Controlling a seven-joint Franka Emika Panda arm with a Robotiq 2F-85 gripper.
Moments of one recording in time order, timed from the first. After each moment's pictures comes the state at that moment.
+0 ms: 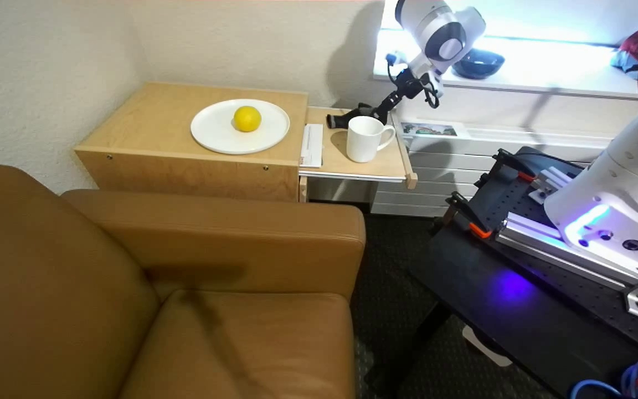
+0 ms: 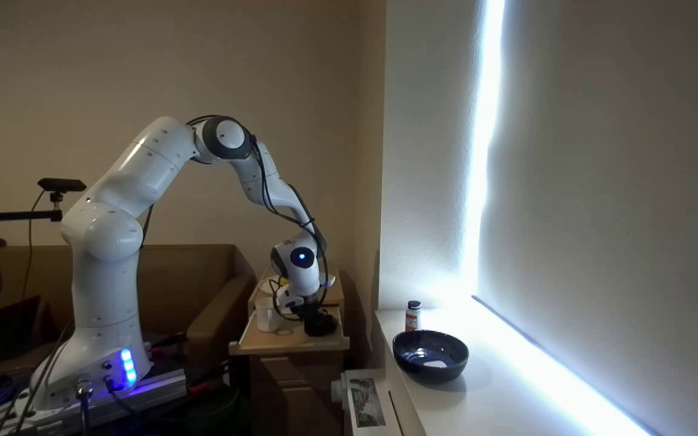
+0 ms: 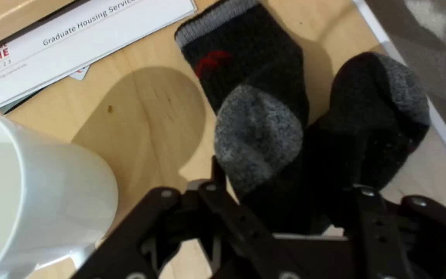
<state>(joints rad) -0.04 0.63 -0.13 -2.19 1.73 2.65 1.03</state>
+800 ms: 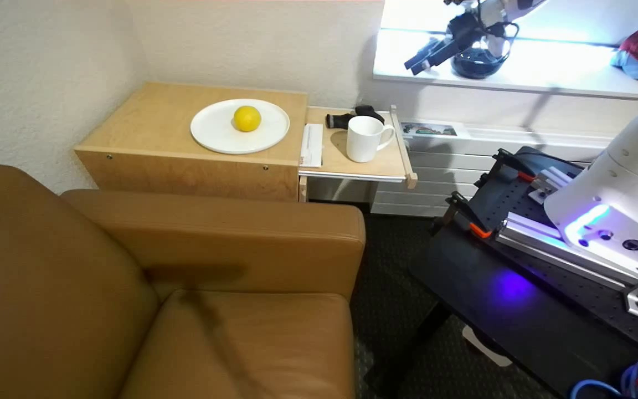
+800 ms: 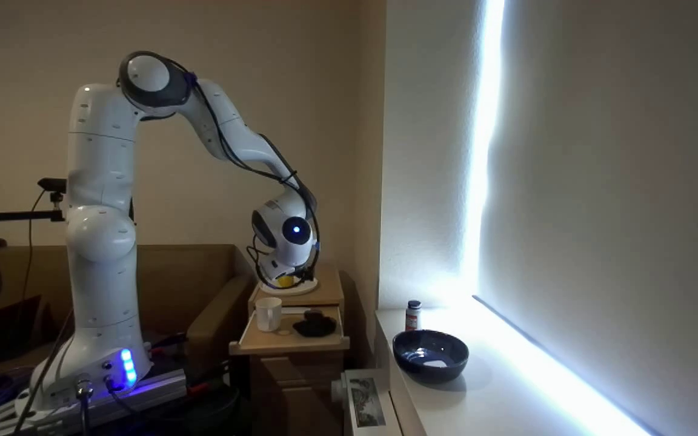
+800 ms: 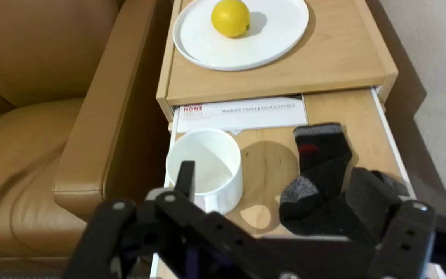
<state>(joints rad) -0.20 0.04 -0.27 -2.59 1.37 2.18 0.85</state>
